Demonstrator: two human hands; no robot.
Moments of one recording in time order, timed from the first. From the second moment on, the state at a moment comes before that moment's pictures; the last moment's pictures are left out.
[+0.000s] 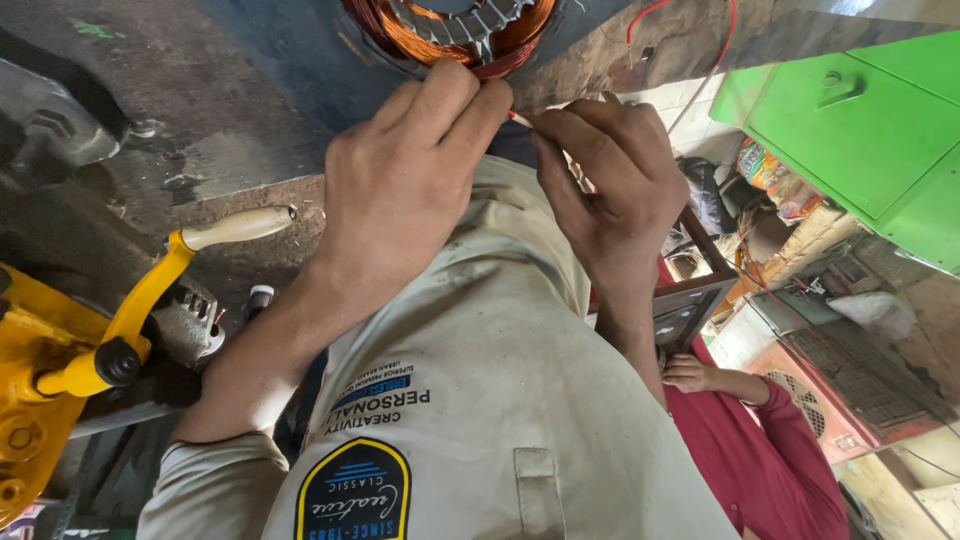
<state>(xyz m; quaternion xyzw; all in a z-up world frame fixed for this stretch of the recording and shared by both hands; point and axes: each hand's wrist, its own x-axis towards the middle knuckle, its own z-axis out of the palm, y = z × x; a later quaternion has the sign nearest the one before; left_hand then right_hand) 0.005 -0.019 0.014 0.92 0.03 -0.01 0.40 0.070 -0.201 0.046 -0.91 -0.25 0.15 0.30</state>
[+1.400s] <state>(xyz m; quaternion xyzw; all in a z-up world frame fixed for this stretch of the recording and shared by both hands) -0.007 0.000 -0.008 0.91 -0.02 0.11 0.39 0.075 -0.283 0.003 -0.92 -0.10 0.10 0.37</state>
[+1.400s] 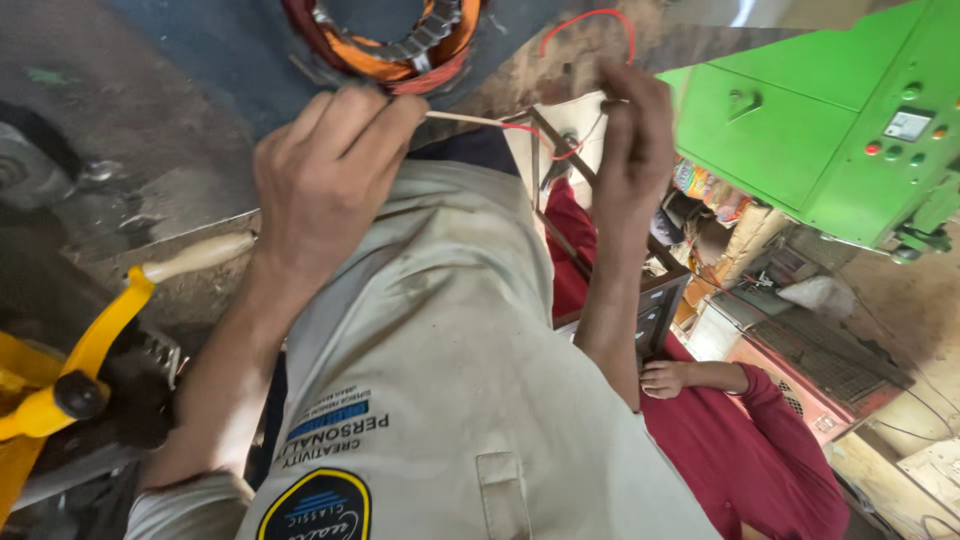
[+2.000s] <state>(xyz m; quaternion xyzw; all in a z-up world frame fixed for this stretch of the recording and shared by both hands) 0.015 -0.180 0.010 0.93 -0.08 -0.18 0.31 0.046 -0.358 -0.036 -0.60 0.26 0.19 0.73</state>
